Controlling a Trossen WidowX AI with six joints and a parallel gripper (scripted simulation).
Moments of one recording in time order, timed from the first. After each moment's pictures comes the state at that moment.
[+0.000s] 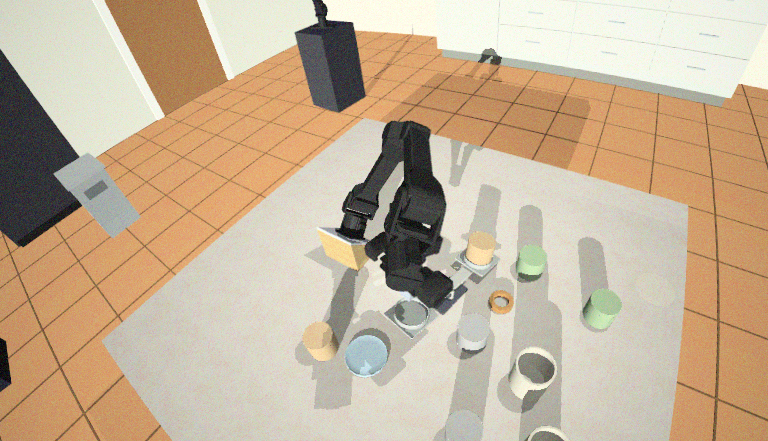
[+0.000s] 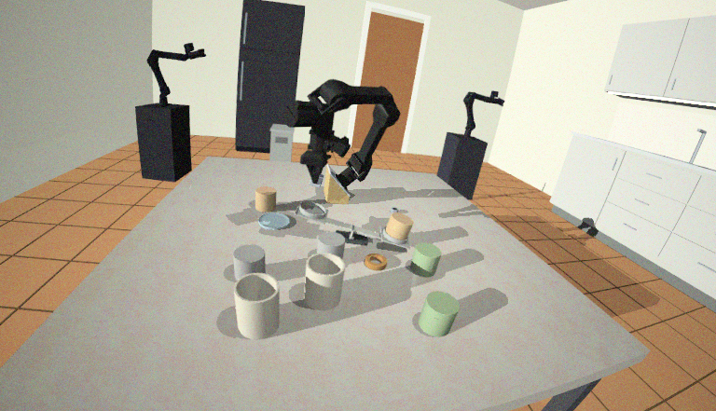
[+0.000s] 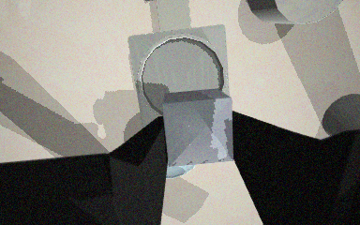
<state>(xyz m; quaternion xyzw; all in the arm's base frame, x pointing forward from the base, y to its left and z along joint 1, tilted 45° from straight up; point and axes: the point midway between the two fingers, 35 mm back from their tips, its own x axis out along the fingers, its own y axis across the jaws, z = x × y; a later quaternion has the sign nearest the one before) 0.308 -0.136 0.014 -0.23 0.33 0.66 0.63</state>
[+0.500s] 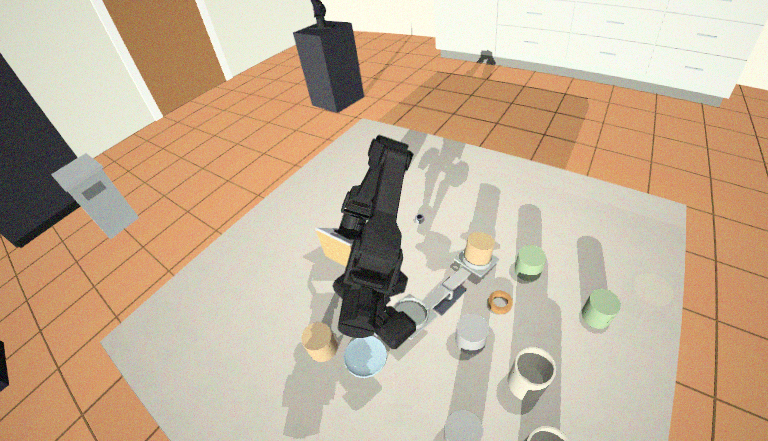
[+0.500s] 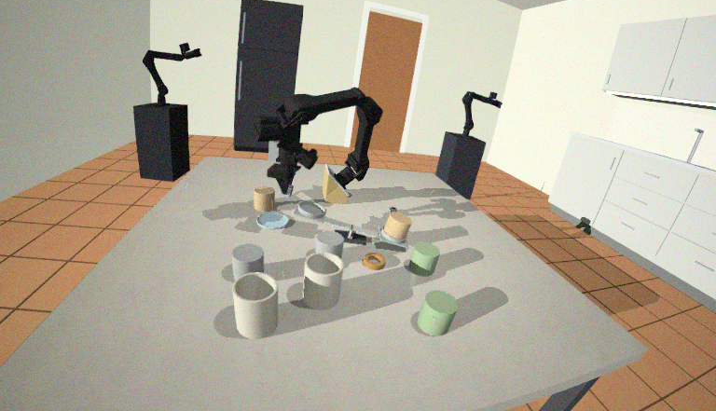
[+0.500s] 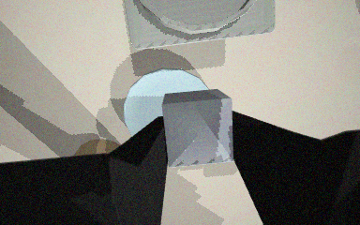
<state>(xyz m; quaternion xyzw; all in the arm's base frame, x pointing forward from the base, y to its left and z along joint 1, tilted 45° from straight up) 0.282 -0.162 -0.077 -0.23 0.33 0.66 0.63</state>
